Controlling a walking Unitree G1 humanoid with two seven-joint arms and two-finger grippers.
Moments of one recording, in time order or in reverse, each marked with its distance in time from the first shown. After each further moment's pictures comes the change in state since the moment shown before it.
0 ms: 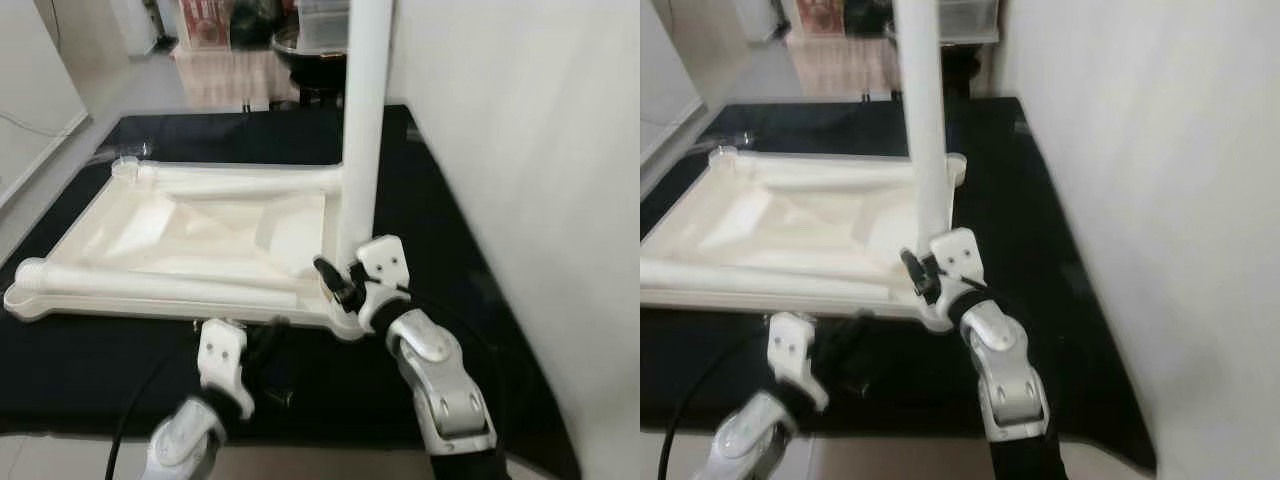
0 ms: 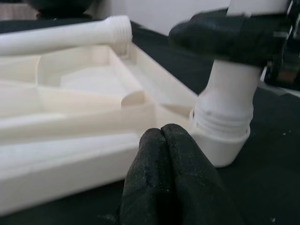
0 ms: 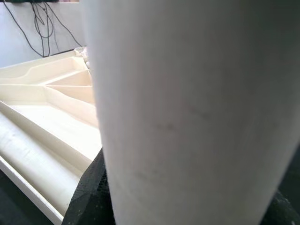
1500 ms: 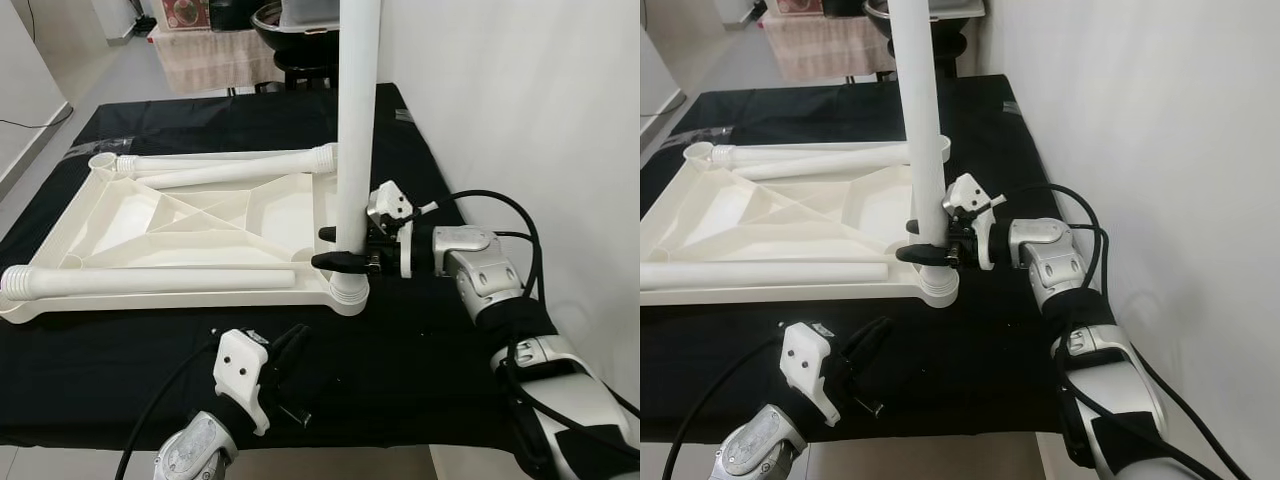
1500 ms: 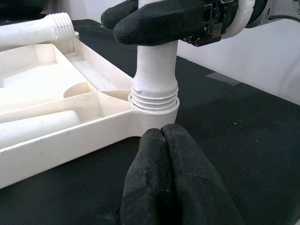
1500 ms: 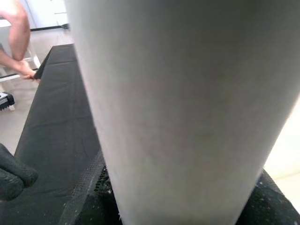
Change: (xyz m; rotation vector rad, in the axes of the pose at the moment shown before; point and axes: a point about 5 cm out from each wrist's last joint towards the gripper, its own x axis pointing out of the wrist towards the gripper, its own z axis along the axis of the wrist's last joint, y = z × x) left arm -0.008 -0.027 0.005 0.012 -0.004 -0.117; right arm 0.031 -0.084 0.034 -0.126 0.051 0.770
